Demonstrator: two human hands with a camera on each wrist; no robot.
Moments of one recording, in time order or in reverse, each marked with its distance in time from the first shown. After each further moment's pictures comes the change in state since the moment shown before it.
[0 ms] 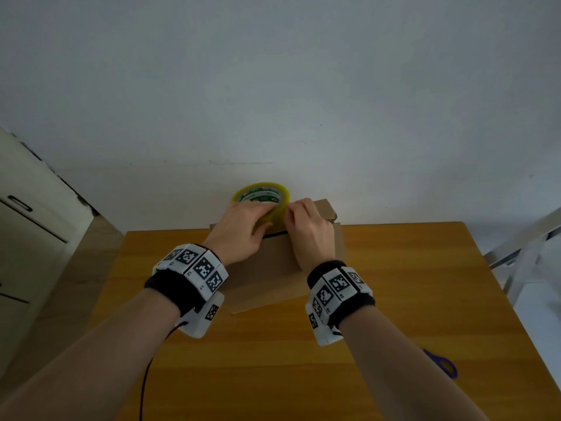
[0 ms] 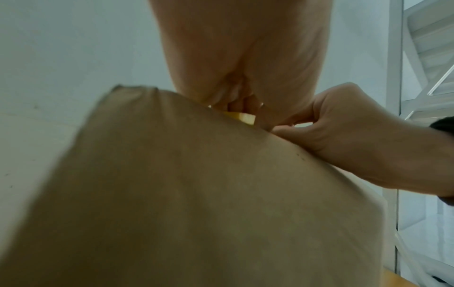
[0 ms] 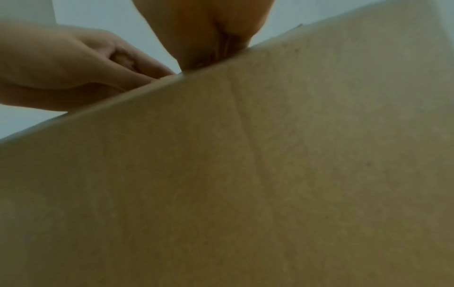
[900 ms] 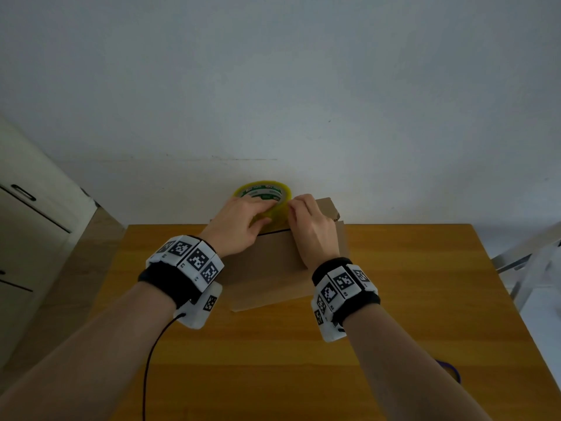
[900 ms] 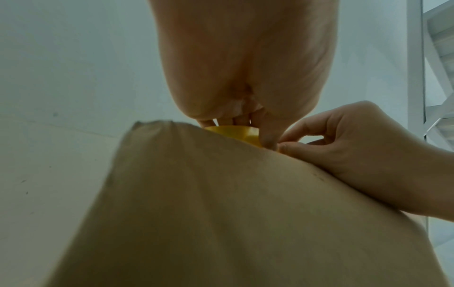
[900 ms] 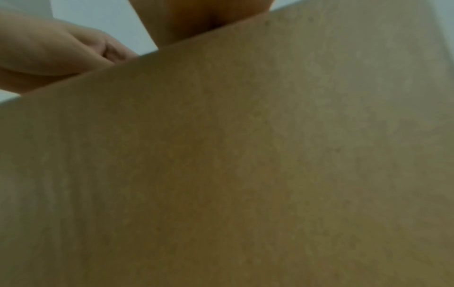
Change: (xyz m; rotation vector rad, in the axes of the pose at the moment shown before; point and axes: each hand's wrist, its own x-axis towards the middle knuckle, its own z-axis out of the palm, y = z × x) left_hand 0.009 -0.014 -0.004 -0.013 -0.070 -0.022; right_hand 0.006 0.007 0.006 0.067 -0.059 -0.037
